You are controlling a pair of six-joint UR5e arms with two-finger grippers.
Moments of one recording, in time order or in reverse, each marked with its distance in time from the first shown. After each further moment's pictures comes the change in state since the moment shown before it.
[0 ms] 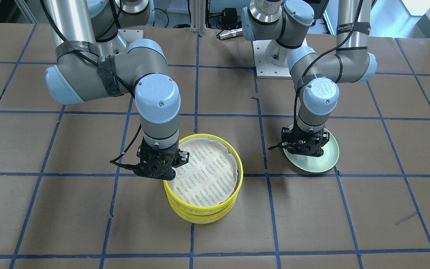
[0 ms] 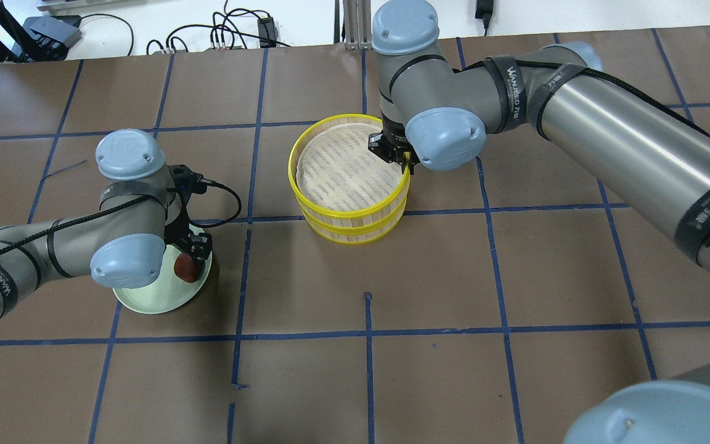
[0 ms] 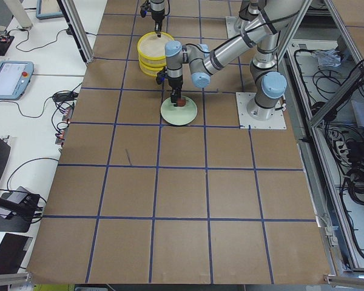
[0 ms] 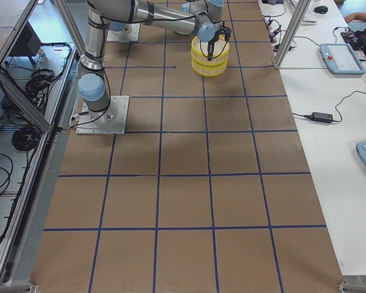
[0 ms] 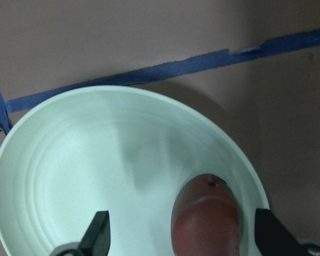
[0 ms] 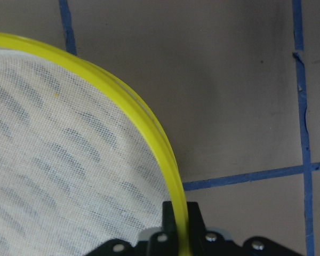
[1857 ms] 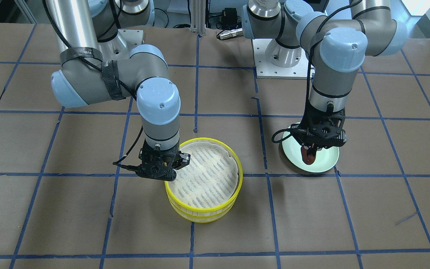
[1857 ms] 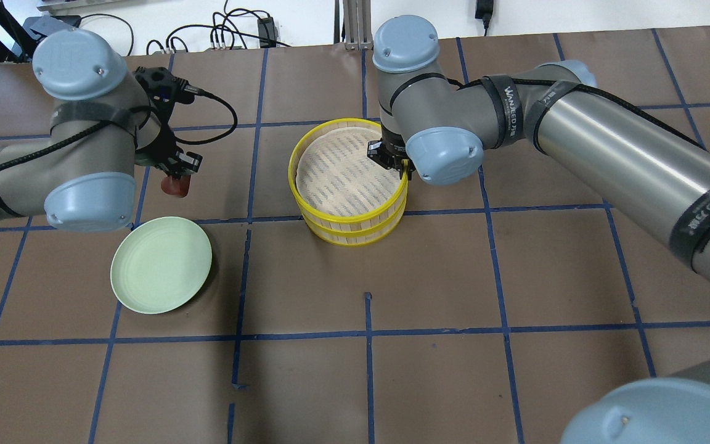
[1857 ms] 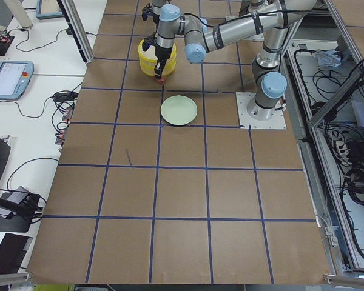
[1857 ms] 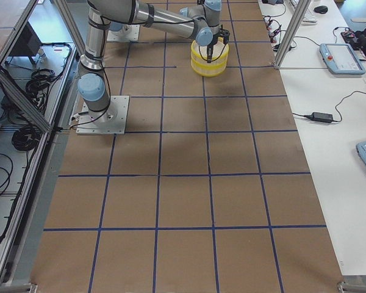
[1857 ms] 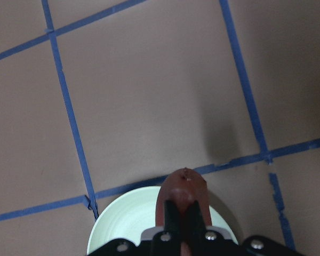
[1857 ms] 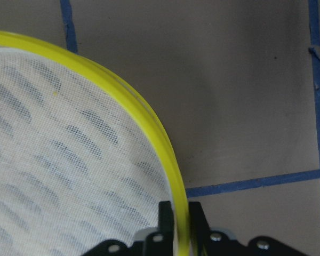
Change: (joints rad) left arm -0.070 0.121 0.281 -0.124 -0.093 0.001; right arm 0.000 0.003 0.044 -0.079 0.005 0.002
